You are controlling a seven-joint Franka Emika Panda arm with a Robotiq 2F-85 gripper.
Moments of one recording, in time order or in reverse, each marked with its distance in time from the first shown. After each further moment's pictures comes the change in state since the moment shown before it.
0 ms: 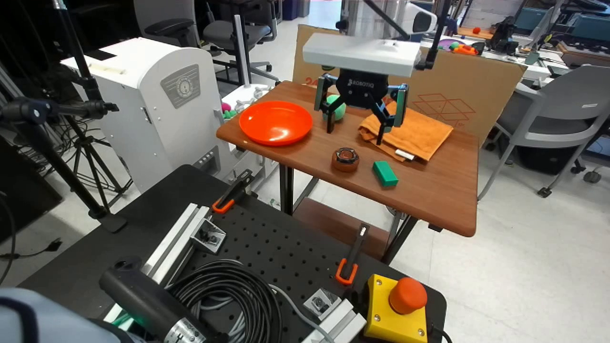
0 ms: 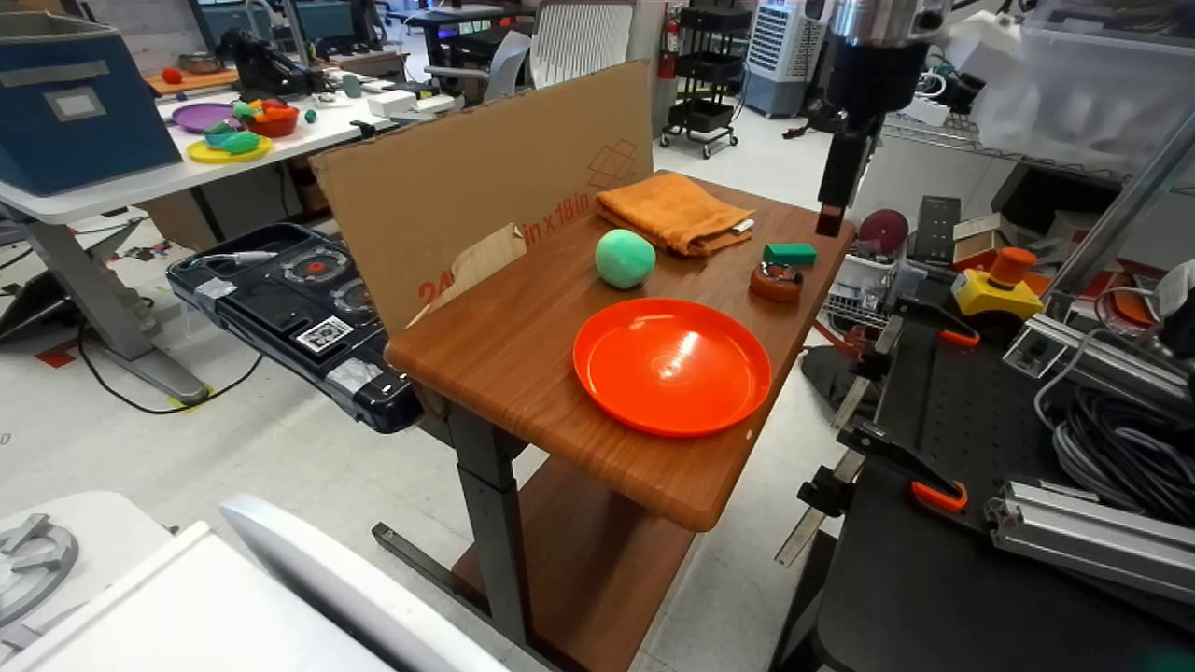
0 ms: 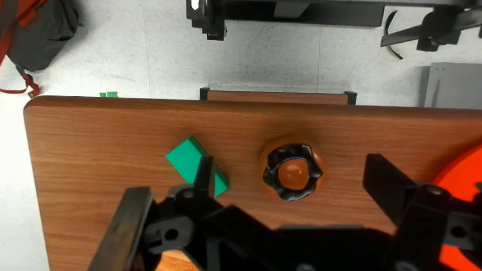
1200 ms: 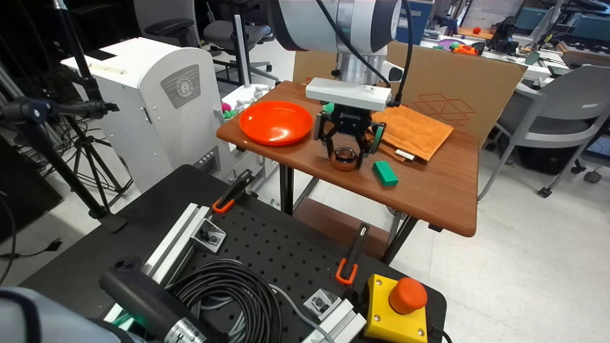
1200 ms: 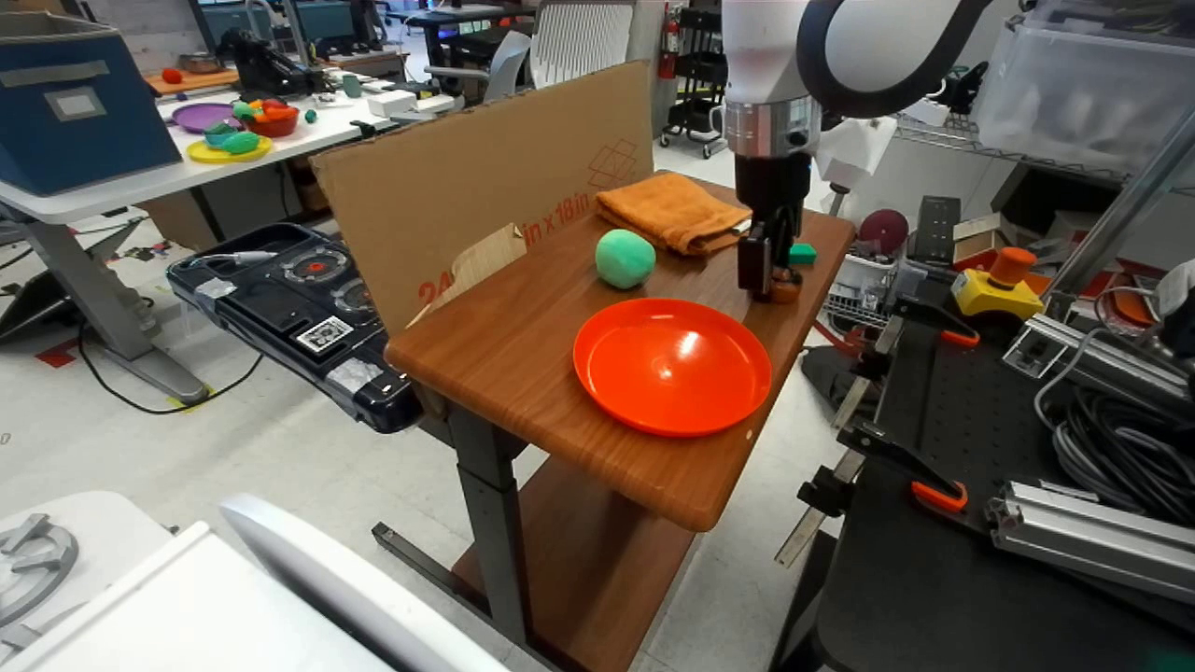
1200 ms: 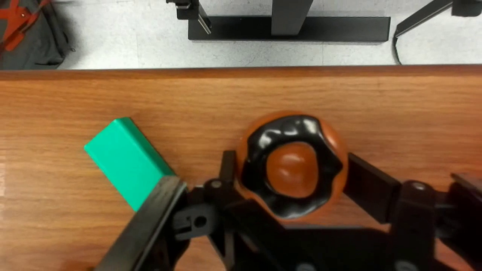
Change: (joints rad) arm 0.051 0.366 0.000 0.277 -0.009 -0.059 0.091
